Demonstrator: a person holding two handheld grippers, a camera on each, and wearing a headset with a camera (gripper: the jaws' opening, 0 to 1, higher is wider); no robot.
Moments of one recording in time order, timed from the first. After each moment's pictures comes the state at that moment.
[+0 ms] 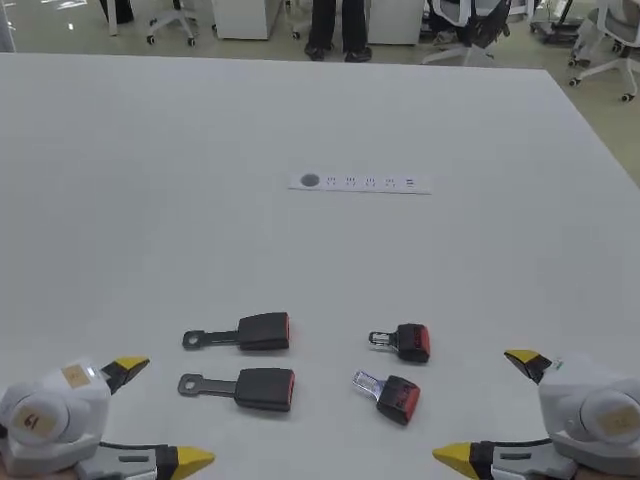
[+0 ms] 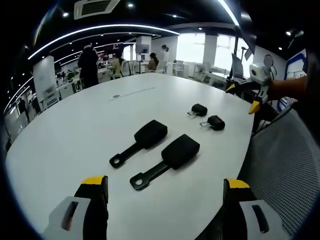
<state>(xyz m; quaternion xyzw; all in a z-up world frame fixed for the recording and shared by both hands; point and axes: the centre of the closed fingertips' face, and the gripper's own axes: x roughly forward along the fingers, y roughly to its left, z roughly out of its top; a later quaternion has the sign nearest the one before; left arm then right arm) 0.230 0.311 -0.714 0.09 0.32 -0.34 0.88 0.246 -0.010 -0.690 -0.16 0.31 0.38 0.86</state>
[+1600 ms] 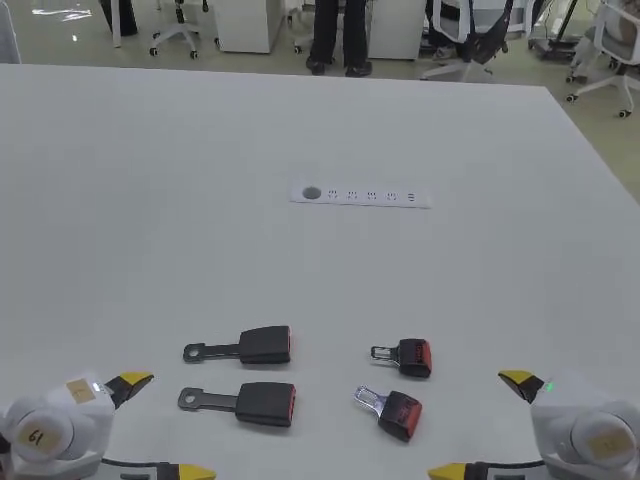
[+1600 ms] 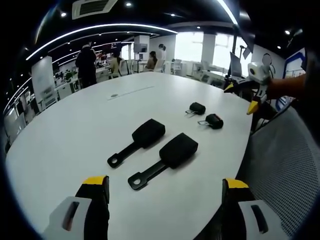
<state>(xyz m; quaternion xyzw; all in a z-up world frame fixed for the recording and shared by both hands) 0.229 0.311 -0.719 0.10 0.32 -0.35 0.87 0.243 -0.003 -0.694 -0.16 0.32 0.38 0.85</state>
